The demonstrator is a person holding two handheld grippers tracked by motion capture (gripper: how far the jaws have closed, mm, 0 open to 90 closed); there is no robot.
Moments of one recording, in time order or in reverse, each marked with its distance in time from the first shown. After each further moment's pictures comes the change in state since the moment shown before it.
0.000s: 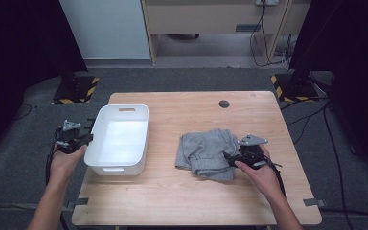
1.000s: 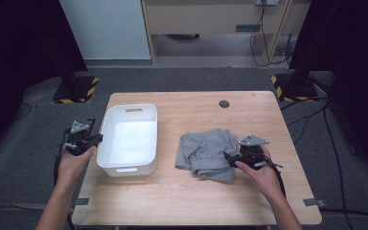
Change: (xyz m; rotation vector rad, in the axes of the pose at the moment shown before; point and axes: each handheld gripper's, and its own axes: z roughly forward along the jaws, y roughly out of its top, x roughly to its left) left arm -0.026 0.002 -0.001 -0.040 -0.071 0.009; right arm -0.001 -0.002 -0.001 -0.012 -0.001 0.017
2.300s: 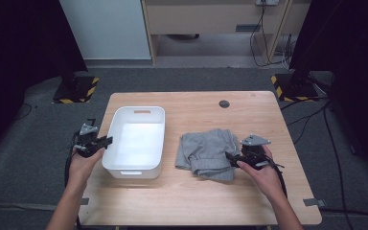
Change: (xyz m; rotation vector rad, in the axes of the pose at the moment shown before) left arm -0.020 -0.008 0.018 -0.014 -0.051 -0.045; right arm -0.003 -0.001 -0.002 0.002 -0.008 0.004
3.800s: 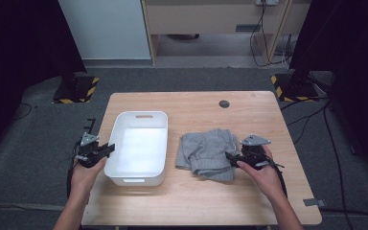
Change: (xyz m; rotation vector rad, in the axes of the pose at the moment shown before) left arm -0.022 -0.023 -0.016 -0.026 0.001 -0.015; right arm 0.000 0.000 0.000 0.000 0.002 -0.001
